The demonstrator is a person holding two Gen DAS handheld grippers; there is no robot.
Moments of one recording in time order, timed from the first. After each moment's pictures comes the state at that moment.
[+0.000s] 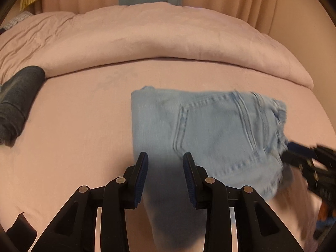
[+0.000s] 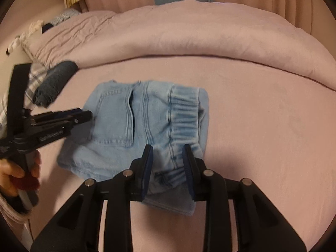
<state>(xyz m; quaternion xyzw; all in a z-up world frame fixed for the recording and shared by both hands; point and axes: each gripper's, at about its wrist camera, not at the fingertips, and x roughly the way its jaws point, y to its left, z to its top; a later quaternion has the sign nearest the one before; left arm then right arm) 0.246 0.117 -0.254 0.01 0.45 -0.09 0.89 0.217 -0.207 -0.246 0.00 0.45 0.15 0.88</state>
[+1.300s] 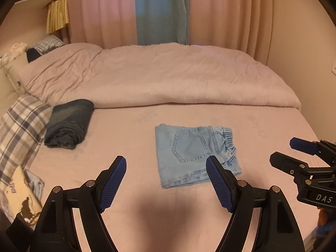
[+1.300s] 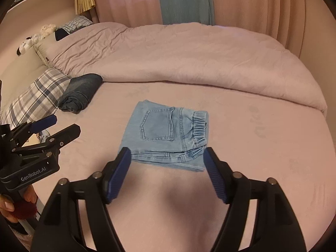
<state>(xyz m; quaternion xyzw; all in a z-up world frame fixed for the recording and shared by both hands) 0.115 0.112 -0.085 0.02 0.37 -0.03 0.93 0.113 -0.188 -0.078 0.00 0.42 0.13 0.90</state>
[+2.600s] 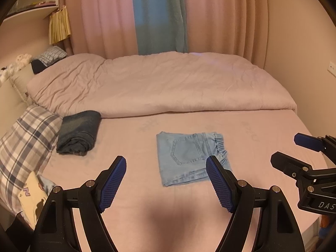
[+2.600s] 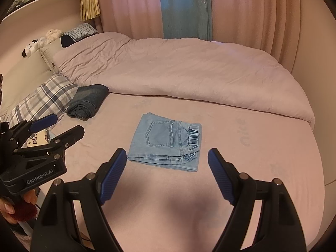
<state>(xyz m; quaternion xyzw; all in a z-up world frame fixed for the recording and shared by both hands) 0.084 0.092 -0.040 0.03 0.36 -0.02 0.93 0.076 -0.187 -0.016 -0.02 0.40 0.13 0.91</state>
